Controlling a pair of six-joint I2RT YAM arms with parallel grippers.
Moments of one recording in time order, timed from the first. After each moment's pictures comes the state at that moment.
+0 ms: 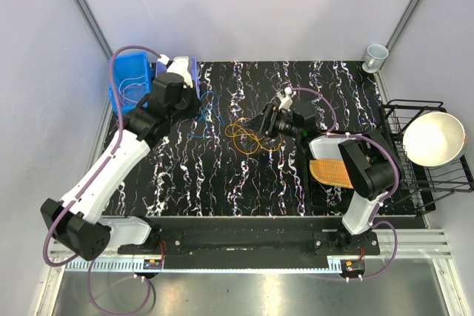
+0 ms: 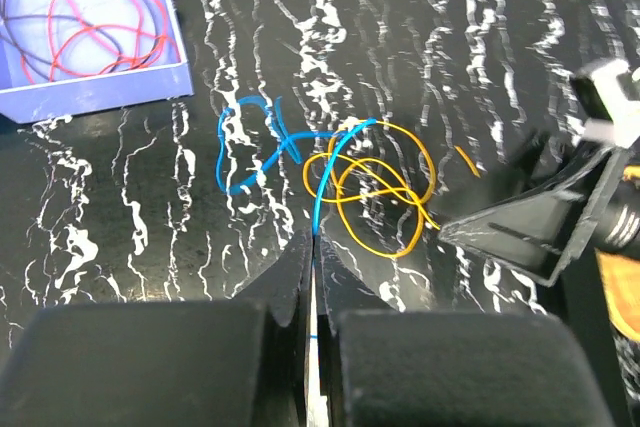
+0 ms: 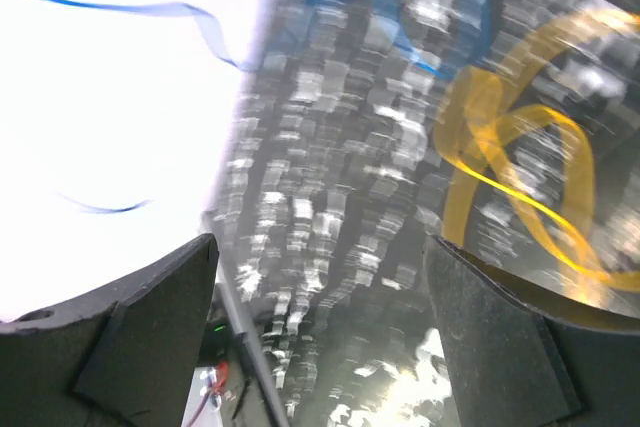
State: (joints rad) left arm -0.49 1.27 1.31 -0.56 -0.16 -0.37; right arm 0.42 1.79 0.82 0.70 -0.60 0.88
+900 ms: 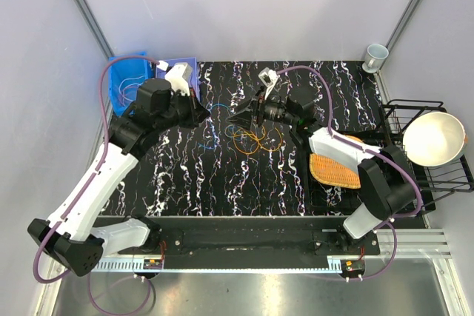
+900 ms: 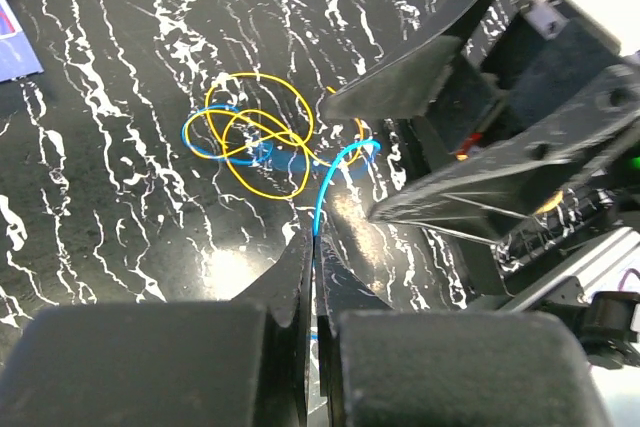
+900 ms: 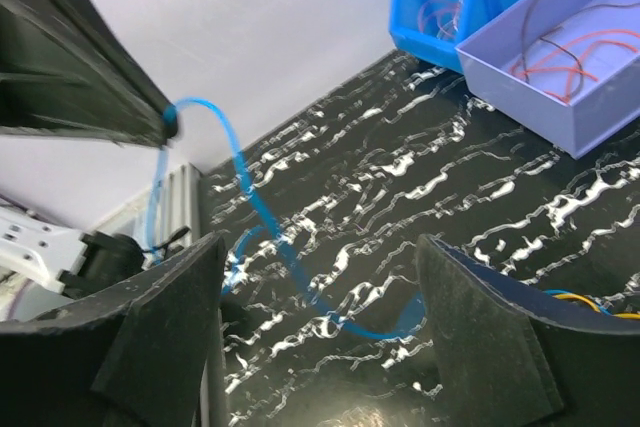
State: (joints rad) left arm -0.49 1.13 1.29 -0.62 0.15 -0.40; right arm 0.55 1.60 1.00 0.64 -0.72 0.49
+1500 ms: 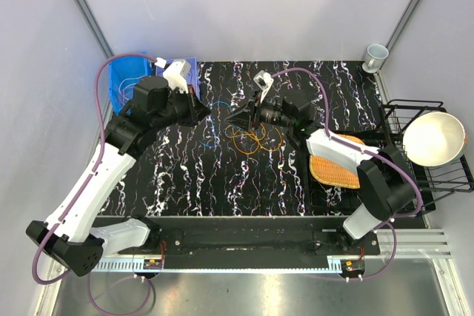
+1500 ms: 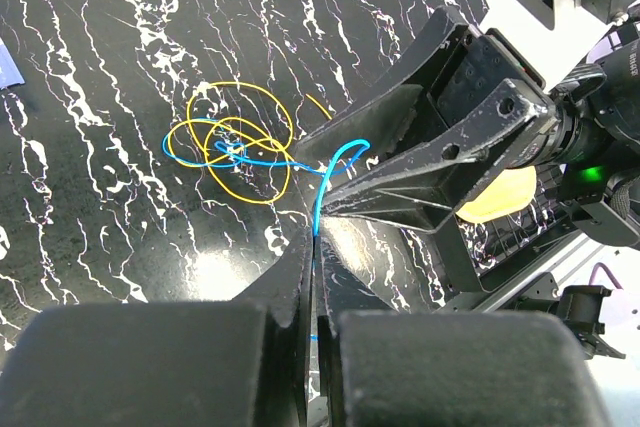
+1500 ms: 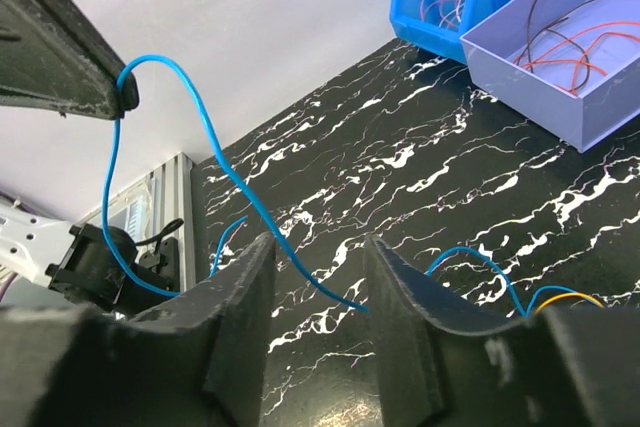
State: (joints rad) left arm -0.49 1.13 1.34 -0.64 0.18 -0.42; right arm 0.58 1.60 1.01 0.60 -0.69 0.44
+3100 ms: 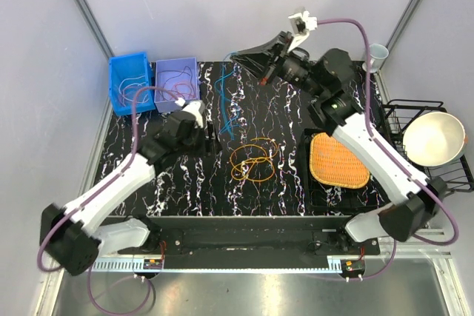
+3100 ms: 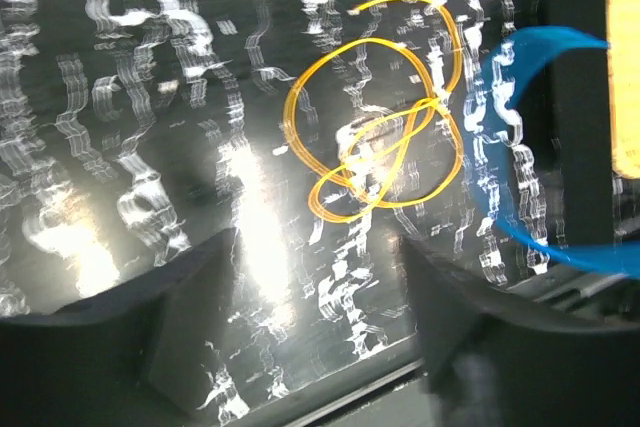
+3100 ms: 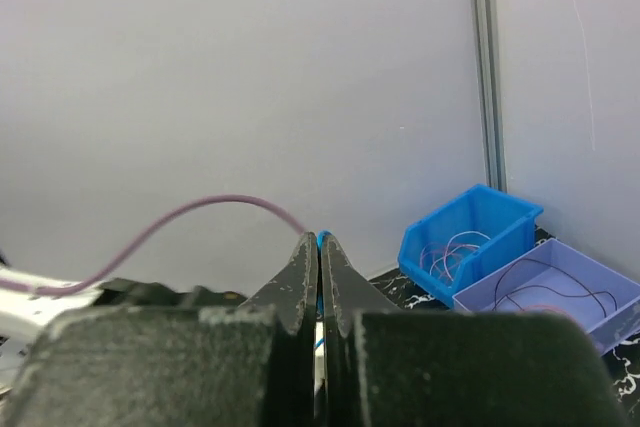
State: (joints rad) left arm -0.59 1.14 0.92 -0.49 0.03 -0.52; right arm 0.60 1.41 1.50 0.35 -0.54 0.49
